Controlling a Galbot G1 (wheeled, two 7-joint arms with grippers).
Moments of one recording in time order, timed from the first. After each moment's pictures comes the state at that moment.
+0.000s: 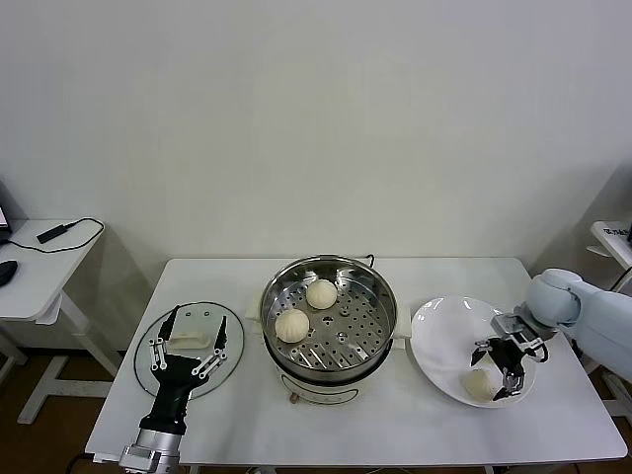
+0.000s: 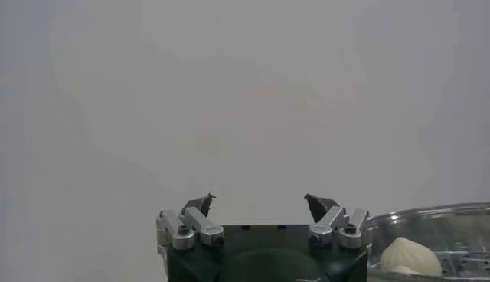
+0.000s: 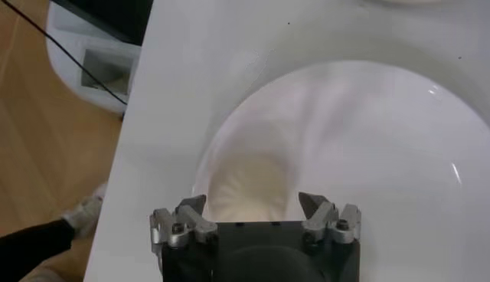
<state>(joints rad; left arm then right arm) 1.61 -1.33 -0.53 -2.05 0.01 -0.35 -0.03 0.01 0.51 -0.96 1.30 0.02 0.02 -1.21</state>
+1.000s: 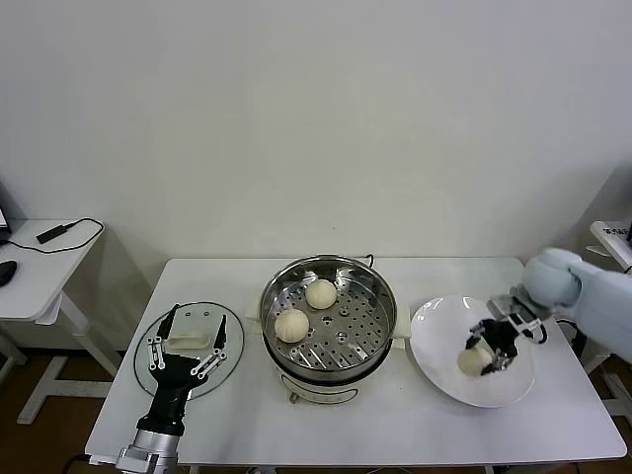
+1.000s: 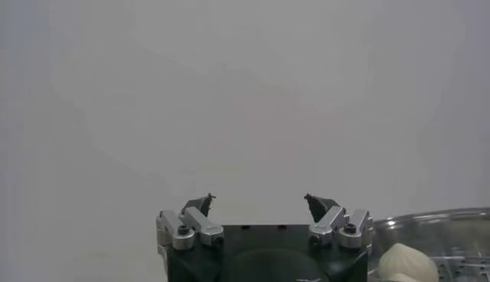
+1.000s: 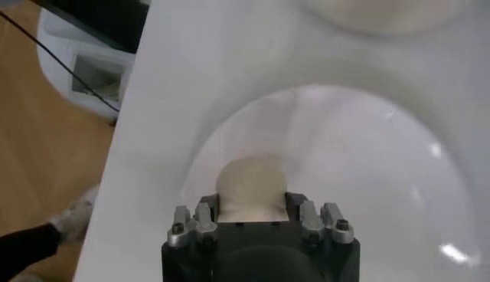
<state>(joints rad) 1.63 -1.32 -0.53 -2.08 0.01 -0.34 -0.03 0.35 0.53 -1.14 1.40 0.11 0.08 -1.21</state>
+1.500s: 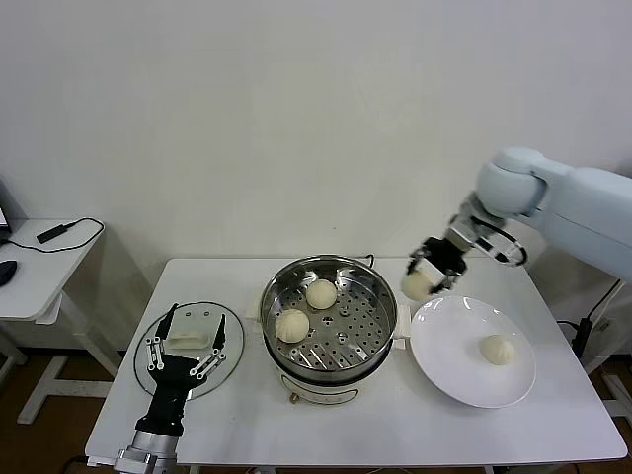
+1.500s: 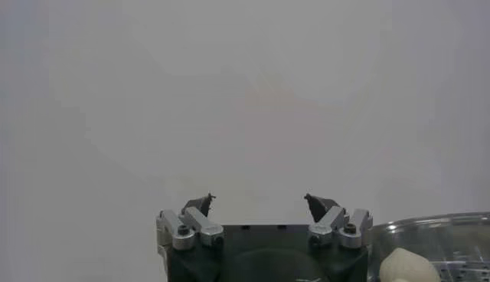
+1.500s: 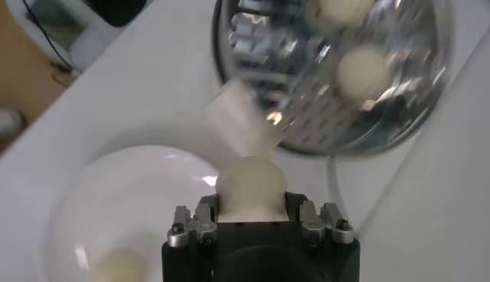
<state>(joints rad) 1.63 -1.32 -0.53 -2.09 0.01 -0.34 -0.03 0.74 0.78 -1.31 1.54 0.15 0.30 -1.18</state>
